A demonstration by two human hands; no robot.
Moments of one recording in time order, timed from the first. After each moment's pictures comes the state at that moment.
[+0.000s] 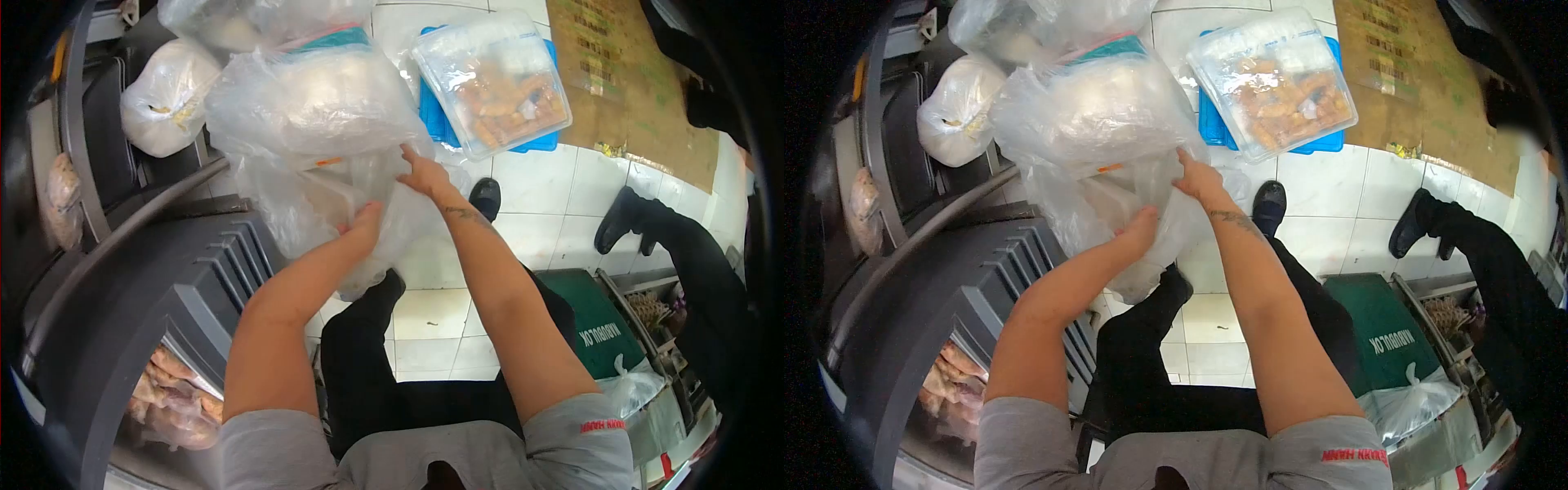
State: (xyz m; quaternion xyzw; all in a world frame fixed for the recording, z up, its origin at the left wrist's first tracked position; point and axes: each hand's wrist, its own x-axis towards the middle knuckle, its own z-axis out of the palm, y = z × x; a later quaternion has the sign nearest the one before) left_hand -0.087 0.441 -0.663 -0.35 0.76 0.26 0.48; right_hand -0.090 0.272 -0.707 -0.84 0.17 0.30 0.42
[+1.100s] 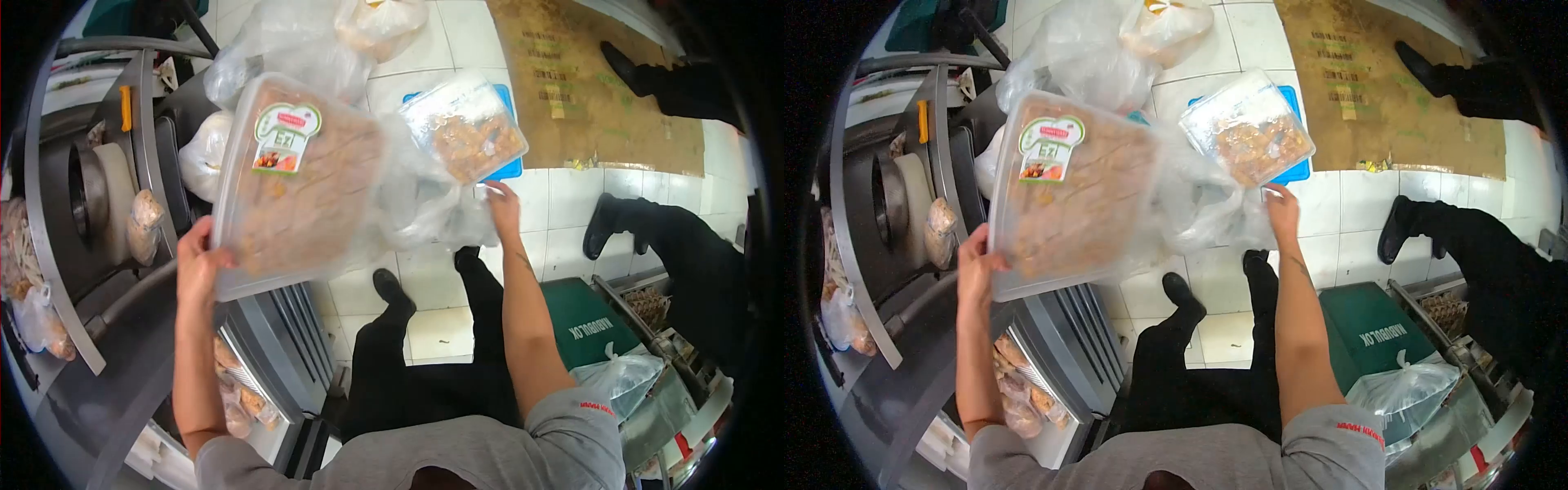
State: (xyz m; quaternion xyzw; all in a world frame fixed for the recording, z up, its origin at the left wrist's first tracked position) left_hand 0.090 0.476 -0.253 -0.86 -0.05 0.31 -0.41; right_hand -0.164 0.120 -0.558 -0.68 0.49 -0.02 0.55
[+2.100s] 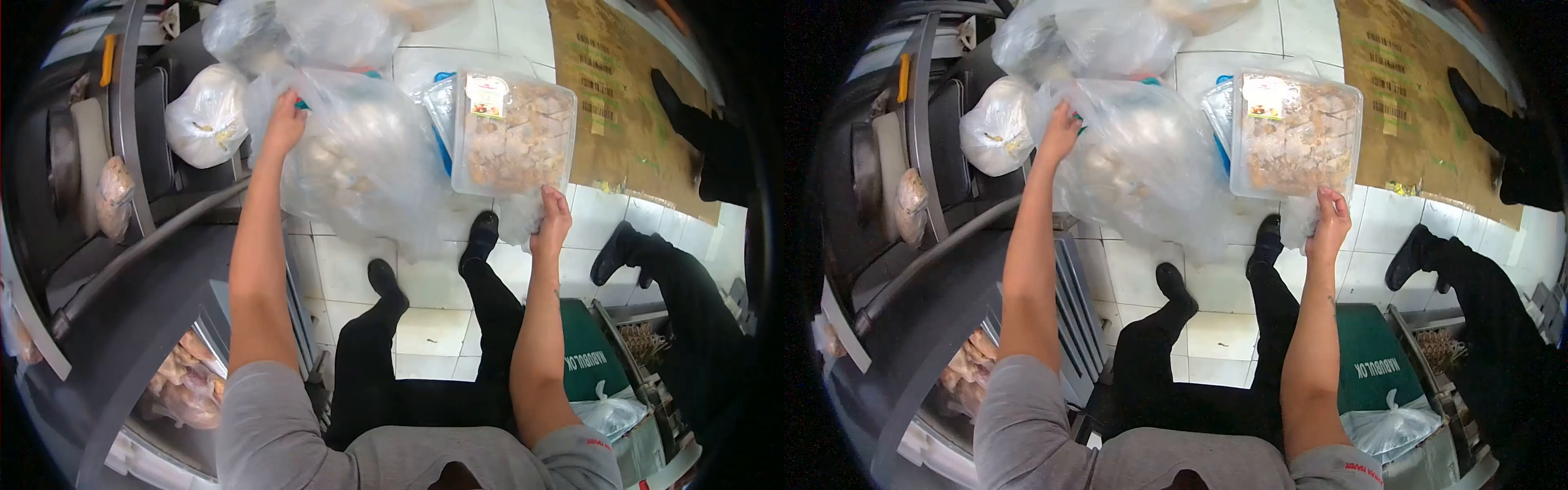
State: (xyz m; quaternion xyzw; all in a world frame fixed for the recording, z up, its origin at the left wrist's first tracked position) left_hand 0.200 0.458 -0.592 -0.91 0.22 0.07 -0.33; right_hand -0.135 0.108 -0.546 -0.45 0.54 -0.21 0.68
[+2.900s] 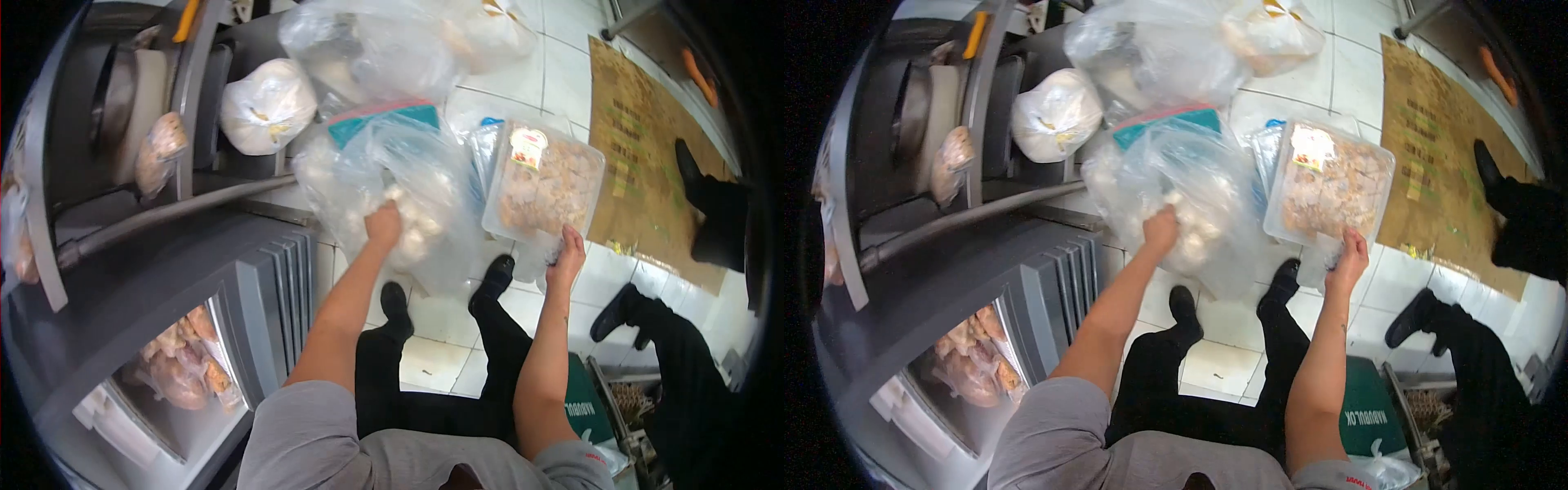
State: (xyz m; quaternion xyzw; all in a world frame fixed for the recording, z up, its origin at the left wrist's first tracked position) left_hand 0.003 0.440 -0.638 -0.96 0.04 0.28 -0.02; right_hand -0.128 0.096 -0.580 -0.52 0.51 -0.21 0.65
